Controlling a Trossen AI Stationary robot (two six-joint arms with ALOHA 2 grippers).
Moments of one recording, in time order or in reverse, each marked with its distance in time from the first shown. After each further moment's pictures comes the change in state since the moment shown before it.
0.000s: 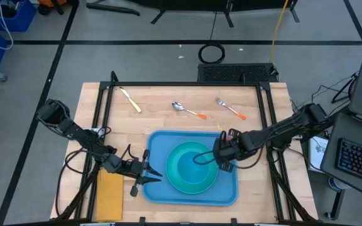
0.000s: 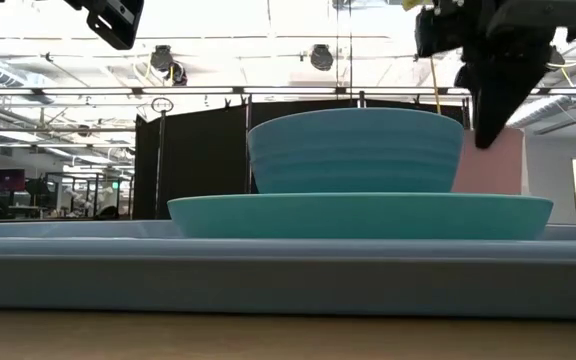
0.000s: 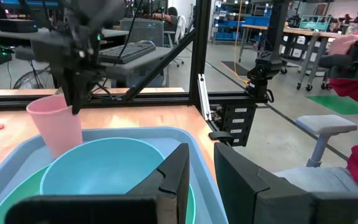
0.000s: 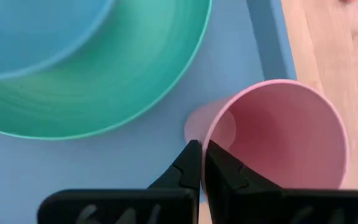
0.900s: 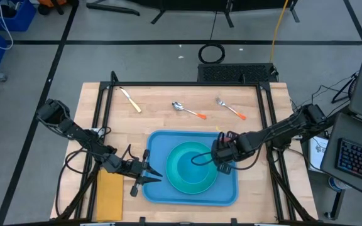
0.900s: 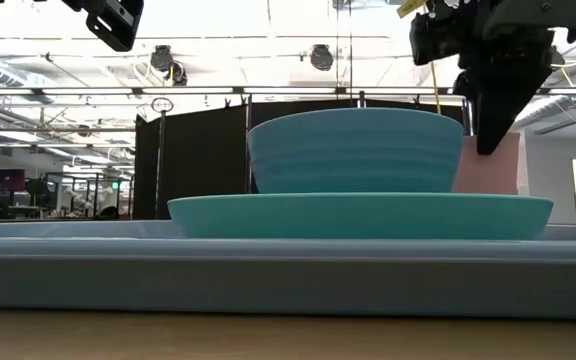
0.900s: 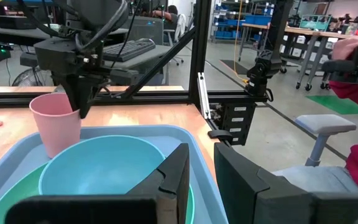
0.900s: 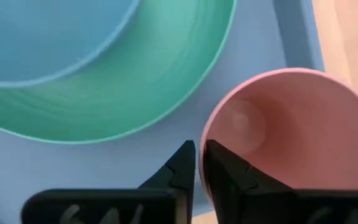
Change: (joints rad) left arm 0.000 0.000 0.000 -0.007 0.002 -0.011; right arm 0.000 0.030 0.003 0.045 -0.052 0.016
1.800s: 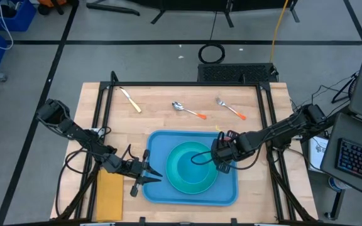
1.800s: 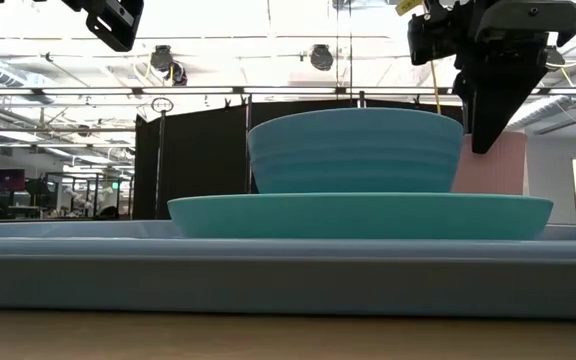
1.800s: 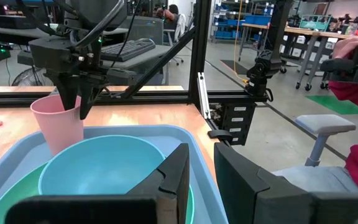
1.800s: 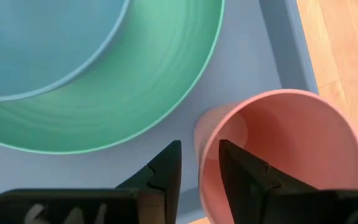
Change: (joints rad) left arm 0.000 0.000 0.000 0.000 0.000 -0.001; right arm -0.002 0.000 0.000 0.004 0.025 0.027
